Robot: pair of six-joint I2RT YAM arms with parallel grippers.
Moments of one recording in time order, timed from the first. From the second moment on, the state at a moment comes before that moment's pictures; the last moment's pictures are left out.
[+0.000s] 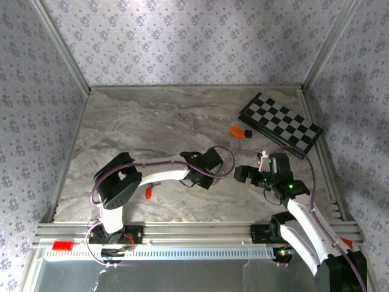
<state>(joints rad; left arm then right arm) -1.07 1.85 1.21 -0.59 -0.06 -0.46 0.22 0.73 0.40 -0.47 -0.41 0.45</state>
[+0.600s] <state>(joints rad) -1.09 1.85 1.21 -0.58 -0.02 -0.45 0.21 0.73 0.40 -0.47 -0.41 0.44</state>
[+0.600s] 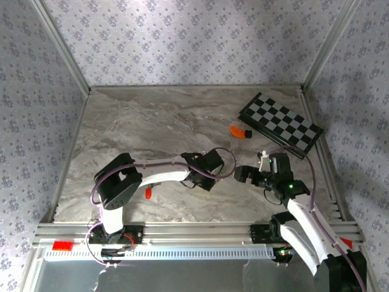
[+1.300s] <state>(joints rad) -1.09 1.86 1.21 -0.58 -0.02 -0.45 0.20 0.72 0.40 -0.47 -0.41 0.43</state>
